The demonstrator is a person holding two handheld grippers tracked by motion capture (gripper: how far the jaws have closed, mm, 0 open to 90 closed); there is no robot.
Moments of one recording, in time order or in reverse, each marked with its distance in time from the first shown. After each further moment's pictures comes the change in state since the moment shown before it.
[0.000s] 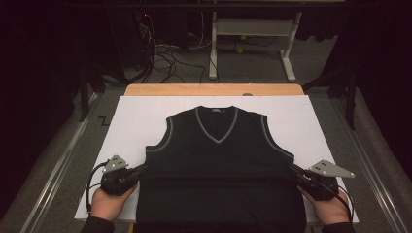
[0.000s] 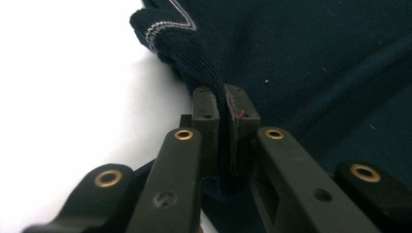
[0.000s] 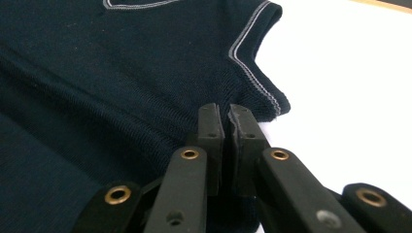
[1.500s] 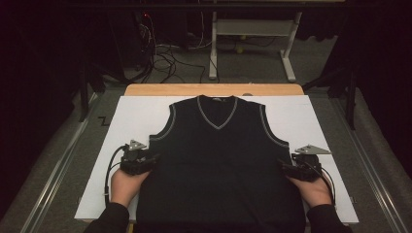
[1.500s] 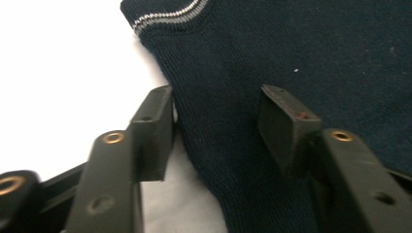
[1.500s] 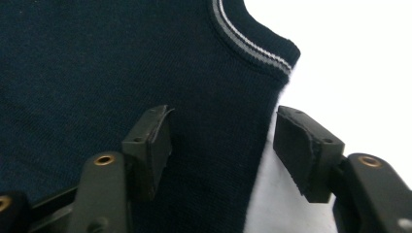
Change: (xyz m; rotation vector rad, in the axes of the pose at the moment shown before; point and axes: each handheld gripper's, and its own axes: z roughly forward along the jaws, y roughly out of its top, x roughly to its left) left arm 0.023 0.032 0.075 0.099 0.157 -0.054; right arm -0.019 0.013 0.068 0.155 -0.075 0.127
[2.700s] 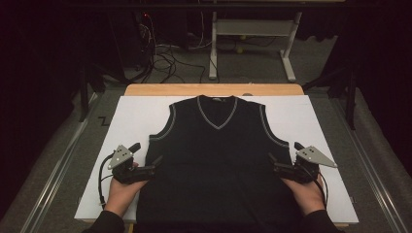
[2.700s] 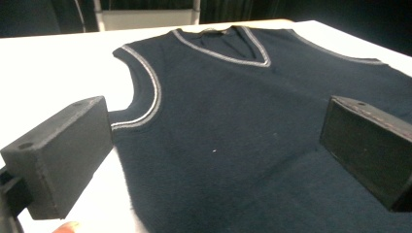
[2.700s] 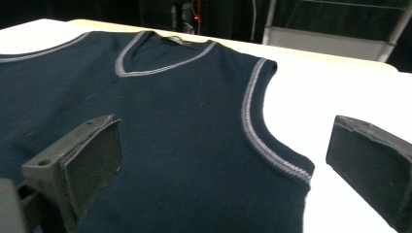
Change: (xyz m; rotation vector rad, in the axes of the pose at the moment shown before) left arm -0.010 -0.014 -0.038 -0.408 -0.153 0.032; right arm 0.026 0.010 -0.018 -0.387 0.009 -0.007
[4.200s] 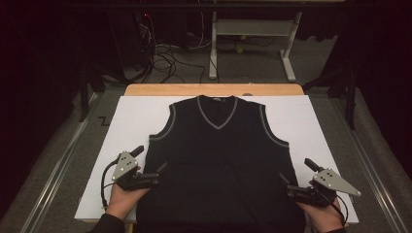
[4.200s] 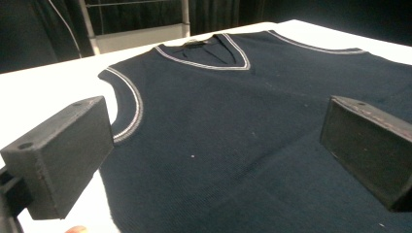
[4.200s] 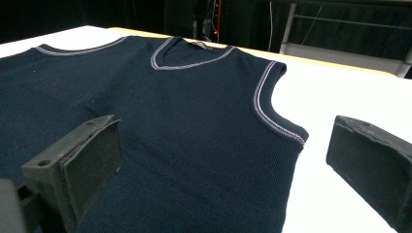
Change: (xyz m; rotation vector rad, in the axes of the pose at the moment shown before) left arm -0.021 -0.004 -0.010 -0.063 -0.010 0.118; right arm 0.001 -0.026 -0.063 -0.065 0.086 -0.042
